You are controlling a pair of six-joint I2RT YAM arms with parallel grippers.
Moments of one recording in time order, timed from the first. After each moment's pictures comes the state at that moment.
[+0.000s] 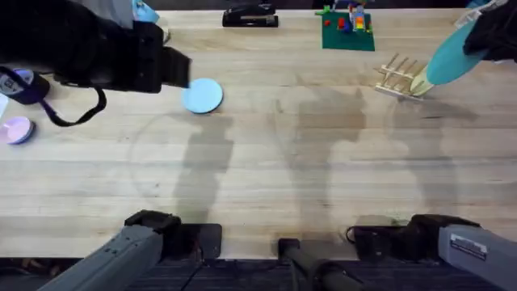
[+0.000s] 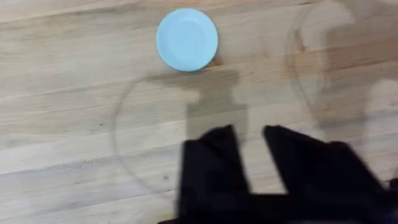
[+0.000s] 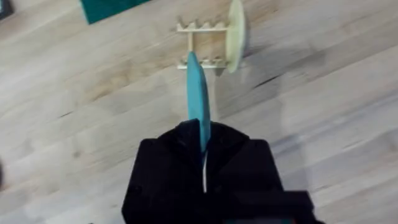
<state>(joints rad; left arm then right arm) -0.17 1.09 1.42 -1.36 0.04 -0.06 -0.09 1.24 1.46 -1.23 0.13 0.33</state>
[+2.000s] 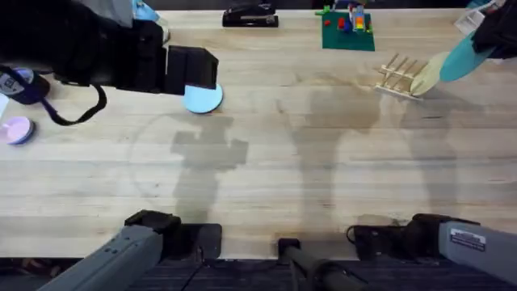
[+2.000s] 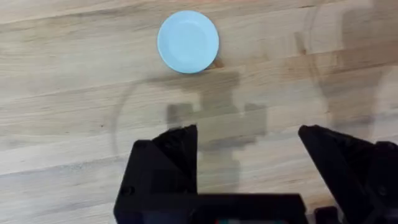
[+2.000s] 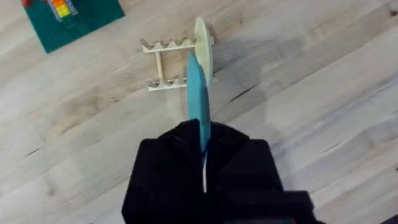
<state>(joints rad) -0.17 1.09 1.42 -1.35 0.03 -0.07 -0.15 1.33 1.46 -1.16 0.21 0.33</state>
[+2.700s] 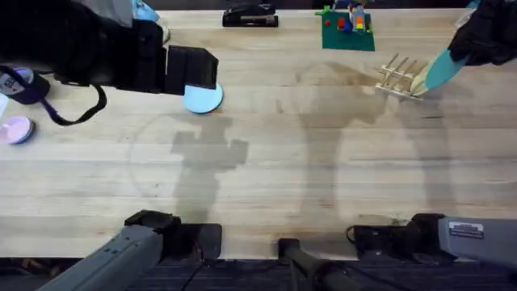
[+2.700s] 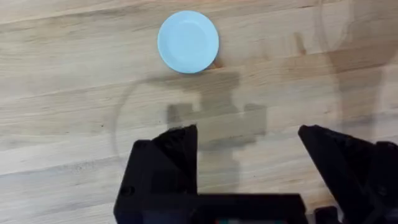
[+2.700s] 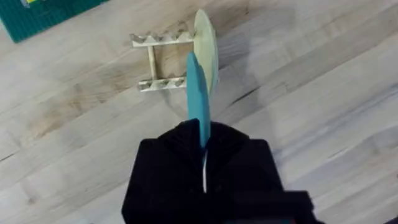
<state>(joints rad) -0.17 1.09 1.42 -1.35 0.03 -0.07 -0.16 1.48 1.46 -1.13 0.21 0.31</state>
